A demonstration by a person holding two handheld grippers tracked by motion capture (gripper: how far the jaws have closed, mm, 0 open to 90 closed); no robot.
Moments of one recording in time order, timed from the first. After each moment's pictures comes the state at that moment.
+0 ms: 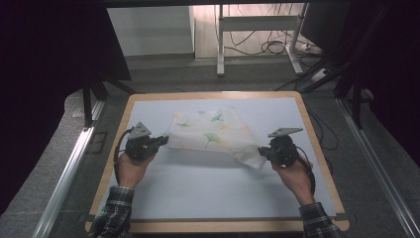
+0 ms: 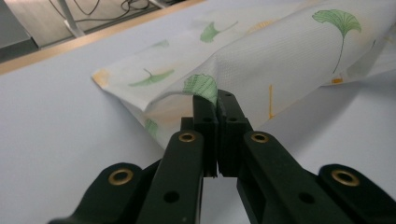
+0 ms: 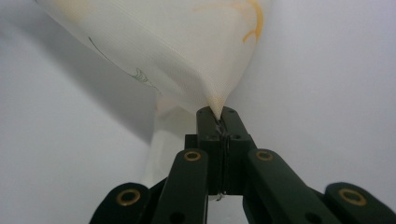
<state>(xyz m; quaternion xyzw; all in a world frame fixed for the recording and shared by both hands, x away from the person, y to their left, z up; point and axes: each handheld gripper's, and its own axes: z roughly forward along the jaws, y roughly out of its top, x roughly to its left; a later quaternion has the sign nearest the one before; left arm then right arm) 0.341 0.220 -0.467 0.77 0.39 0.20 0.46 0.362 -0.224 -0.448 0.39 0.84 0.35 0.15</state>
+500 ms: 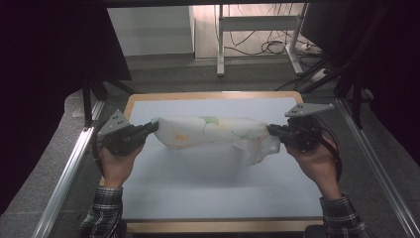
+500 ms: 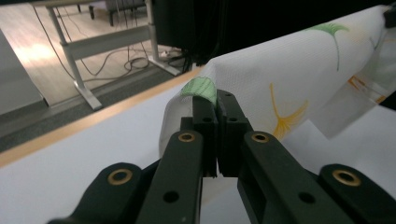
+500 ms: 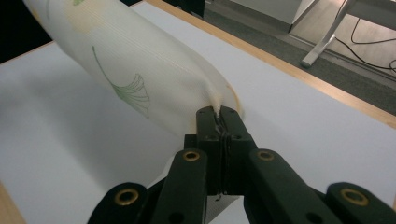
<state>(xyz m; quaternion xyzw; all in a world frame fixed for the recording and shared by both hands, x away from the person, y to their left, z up) 0.307 0.231 -0.385 0.73 0.35 0.24 0.54 0.333 -0.227 -0.328 0.33 0.83 0.39 0.20</state>
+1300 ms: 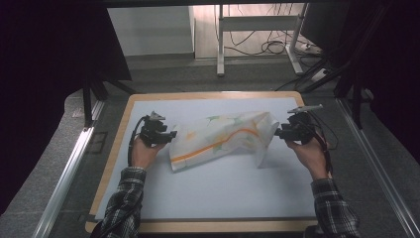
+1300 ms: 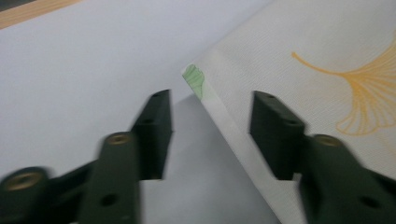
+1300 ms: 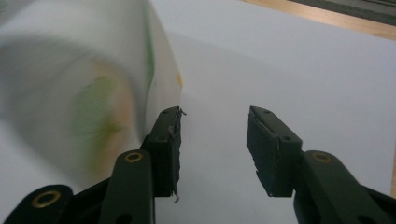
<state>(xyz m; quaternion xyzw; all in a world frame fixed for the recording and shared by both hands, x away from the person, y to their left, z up) 0.414 0.209 -0.494 0.78 0.47 0.18 0.37 0.420 -0.273 -0.427 0.45 0.81 0.34 0.18</state>
